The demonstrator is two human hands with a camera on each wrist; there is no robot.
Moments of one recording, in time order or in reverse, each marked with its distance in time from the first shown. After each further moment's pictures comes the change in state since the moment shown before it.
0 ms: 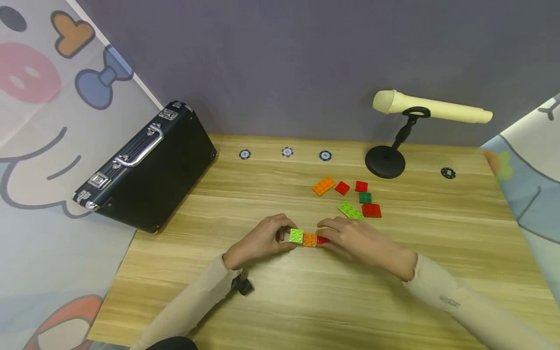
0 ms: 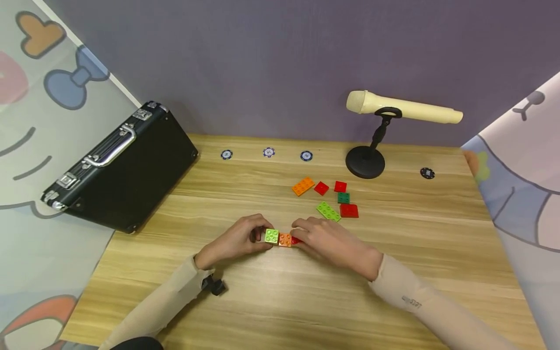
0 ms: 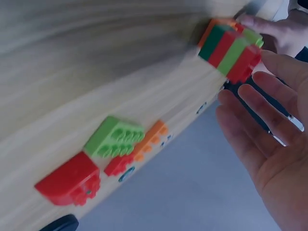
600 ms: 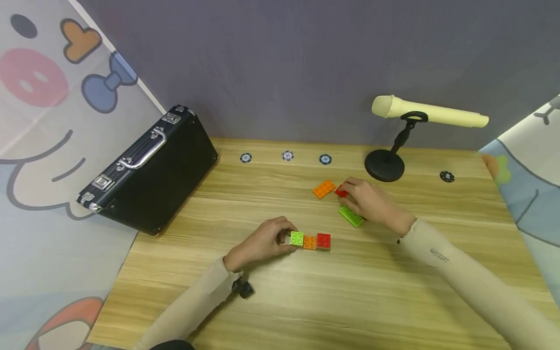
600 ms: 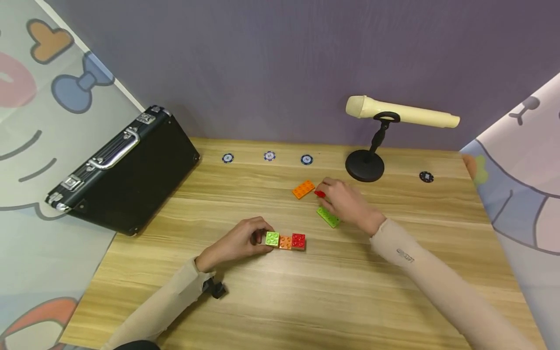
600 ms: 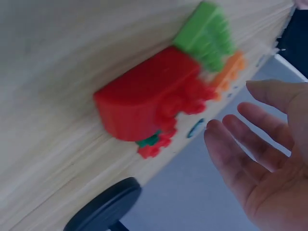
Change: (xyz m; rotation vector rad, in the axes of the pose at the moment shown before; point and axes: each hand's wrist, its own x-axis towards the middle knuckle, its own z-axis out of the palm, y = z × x) left_hand -0.002 0.003 0.000 0.008 0.000 -0.007; right_hand 0.014 0.091 -0.008 -0.003 0.053 0.301
